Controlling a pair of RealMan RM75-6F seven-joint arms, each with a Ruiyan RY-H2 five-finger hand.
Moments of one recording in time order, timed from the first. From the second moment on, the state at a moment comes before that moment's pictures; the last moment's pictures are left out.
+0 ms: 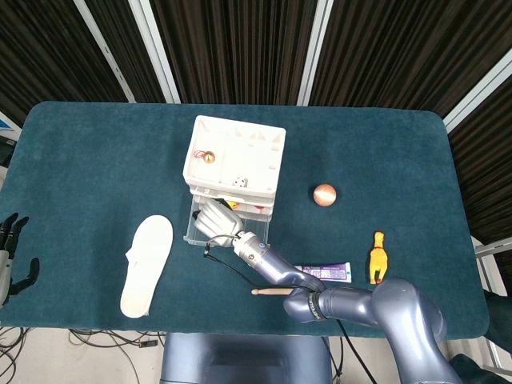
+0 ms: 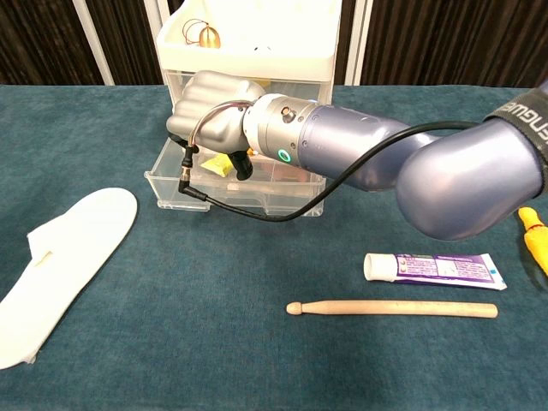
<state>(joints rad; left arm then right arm) -0.08 -1.09 -0.08 -1.70 1.35 1.43 0.03 1.26 -1.86 0.20 -1.12 -1.13 0.83 -0.93</state>
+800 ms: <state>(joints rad) -0.08 -1.09 -0.08 -1.70 1.35 1.43 0.03 1.28 -1.88 0.20 -1.10 -1.11 0.83 -0.97</state>
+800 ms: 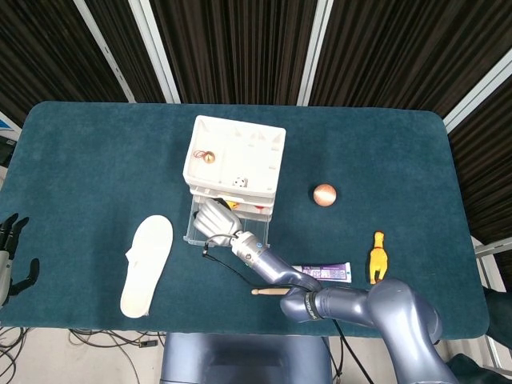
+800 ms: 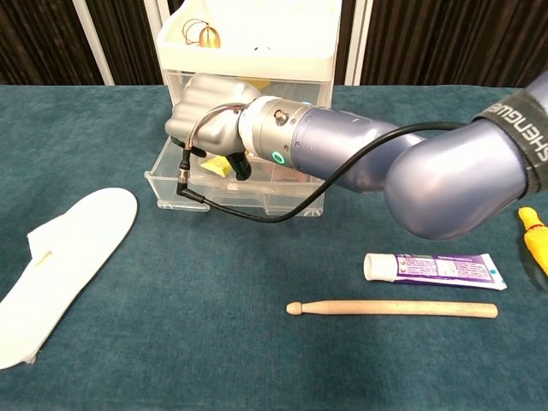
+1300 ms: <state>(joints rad) -0.08 -1.09 -0.08 -1.71 1.34 1.43 0.03 1.29 -1.88 0.20 -1.11 -1.08 0.82 -1.05</state>
